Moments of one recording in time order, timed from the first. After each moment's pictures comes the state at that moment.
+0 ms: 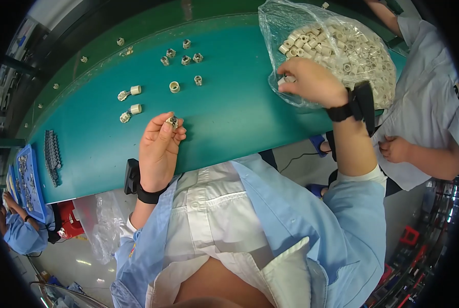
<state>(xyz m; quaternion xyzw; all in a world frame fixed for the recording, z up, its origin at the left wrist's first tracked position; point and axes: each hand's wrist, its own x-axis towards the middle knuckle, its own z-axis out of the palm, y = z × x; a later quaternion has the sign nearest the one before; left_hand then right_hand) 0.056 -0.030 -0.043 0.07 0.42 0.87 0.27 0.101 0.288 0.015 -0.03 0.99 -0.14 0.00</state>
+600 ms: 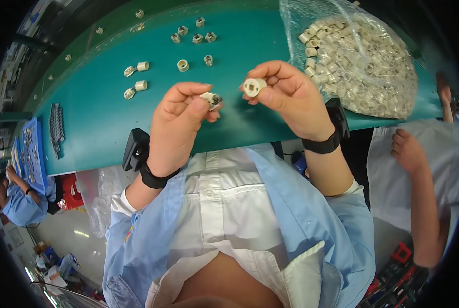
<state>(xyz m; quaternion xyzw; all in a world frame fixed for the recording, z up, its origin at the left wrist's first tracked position) 0.069 0.008 -0.005 0.12 0.47 0.82 0.31 0.122 0.206 -0.003 -0.03 0.56 -0.82 -0.01</state>
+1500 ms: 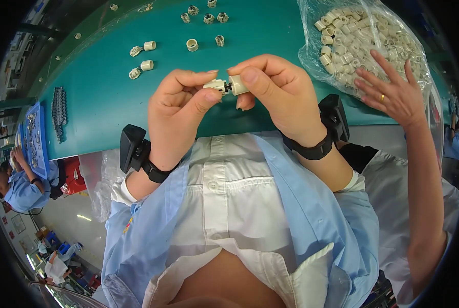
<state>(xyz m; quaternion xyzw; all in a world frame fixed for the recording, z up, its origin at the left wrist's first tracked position) 0.081 0.002 0.000 0.19 0.54 0.80 0.19 0.124 0.165 -0.003 0.00 0.59 -0.81 -0.02</state>
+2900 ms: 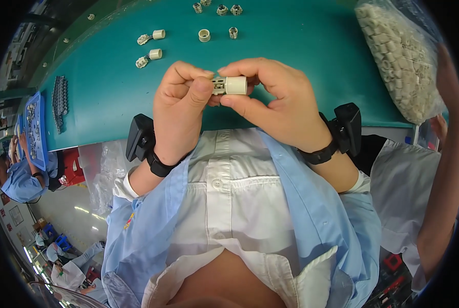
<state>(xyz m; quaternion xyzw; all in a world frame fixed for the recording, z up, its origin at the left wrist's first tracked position) 0.077 -0.009 -0.013 0.14 0.47 0.85 0.21 0.122 0.150 0.002 -0.12 0.80 -0.59 -0.07</state>
